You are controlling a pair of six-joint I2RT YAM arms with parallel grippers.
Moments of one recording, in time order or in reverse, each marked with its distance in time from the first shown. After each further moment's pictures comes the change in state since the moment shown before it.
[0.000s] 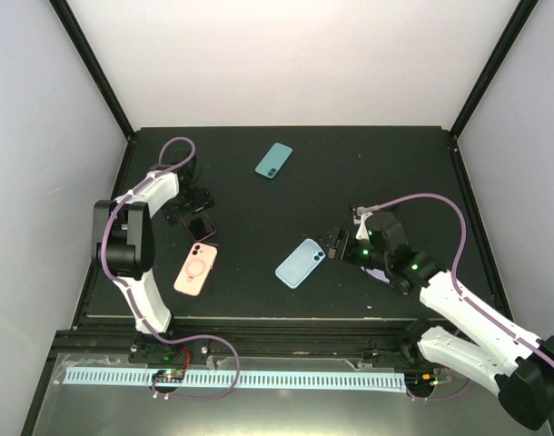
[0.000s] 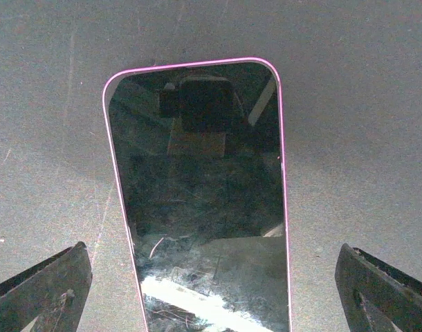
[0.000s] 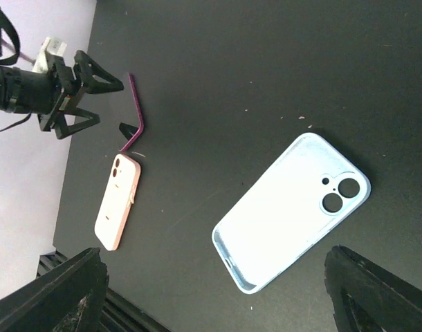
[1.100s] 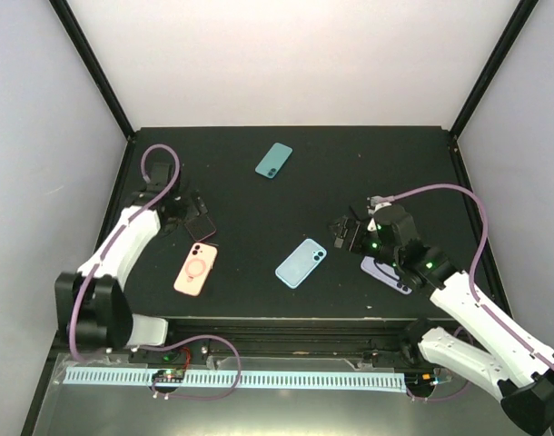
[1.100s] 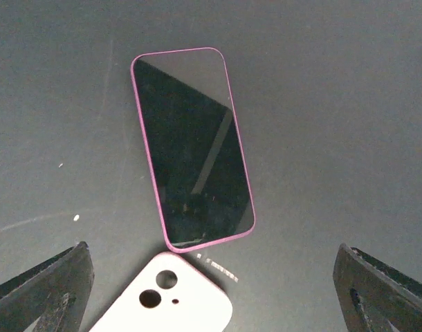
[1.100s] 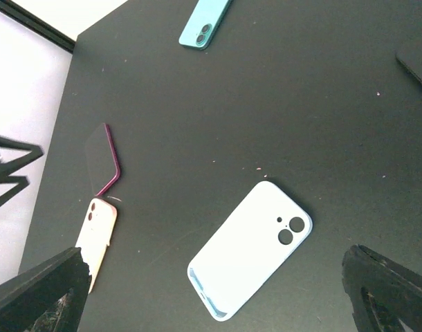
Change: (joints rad) left arm -0.031 -0.564 -0.328 0.077 0.031 0.029; right arm 0.000 -0.058 0.142 -0.183 0.192 -0.050
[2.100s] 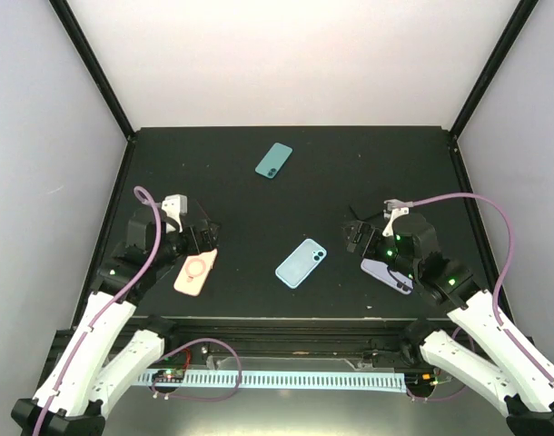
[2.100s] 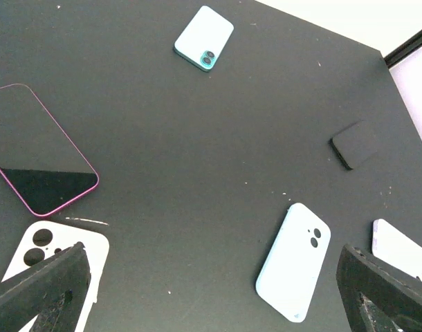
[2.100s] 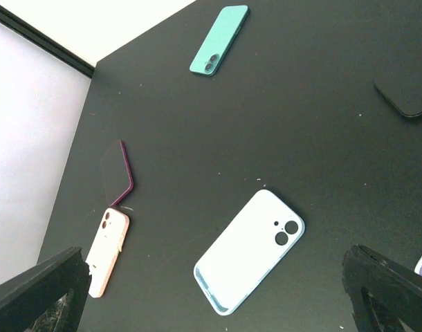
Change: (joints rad) left arm -0.212 -0.609 -0.187 0.014 0.196 0.101; right arm 0.000 -0.157 0.016 -0.095 0.039 0.000
